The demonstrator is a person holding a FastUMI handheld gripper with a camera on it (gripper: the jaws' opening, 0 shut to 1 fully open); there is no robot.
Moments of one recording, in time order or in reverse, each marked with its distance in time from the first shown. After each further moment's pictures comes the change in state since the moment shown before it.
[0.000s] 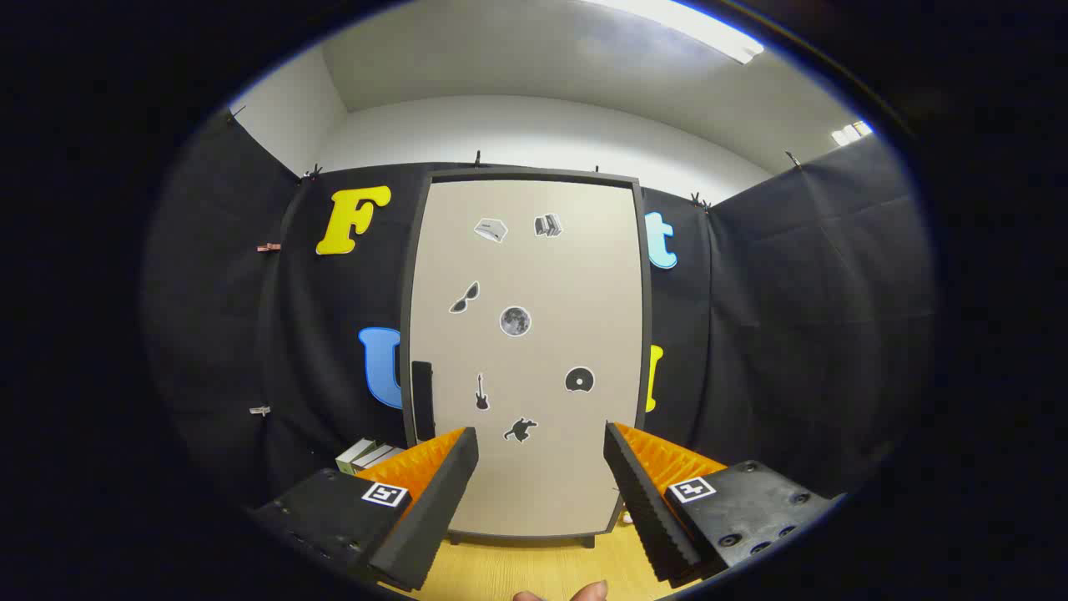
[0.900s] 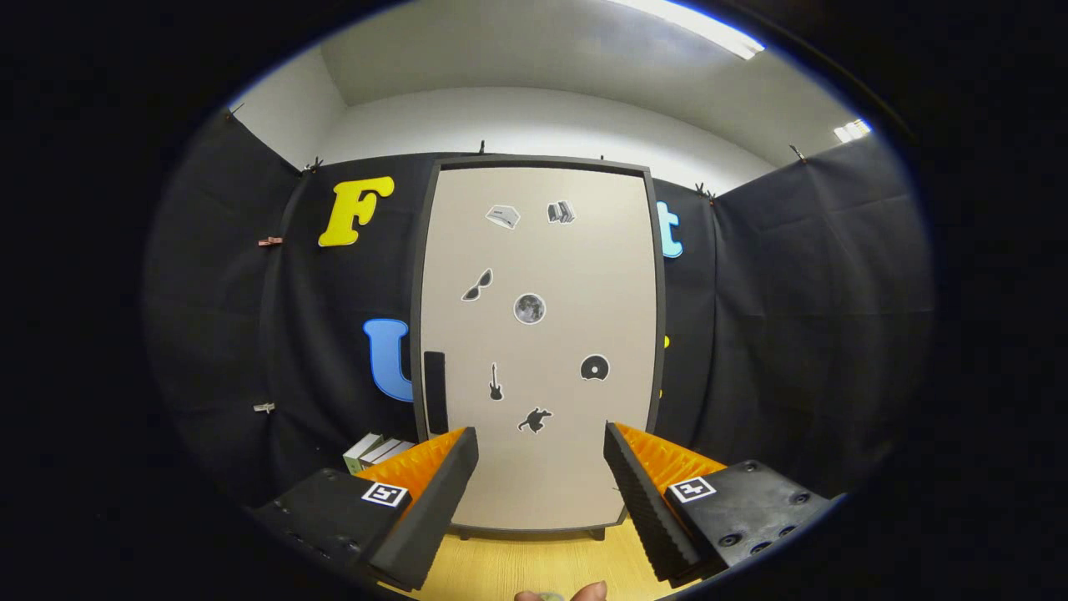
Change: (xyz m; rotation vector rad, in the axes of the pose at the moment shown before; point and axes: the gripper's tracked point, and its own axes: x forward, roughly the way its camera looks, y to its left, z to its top) arm 0.002 0.022 -0.013 0.004 0.039 0.002
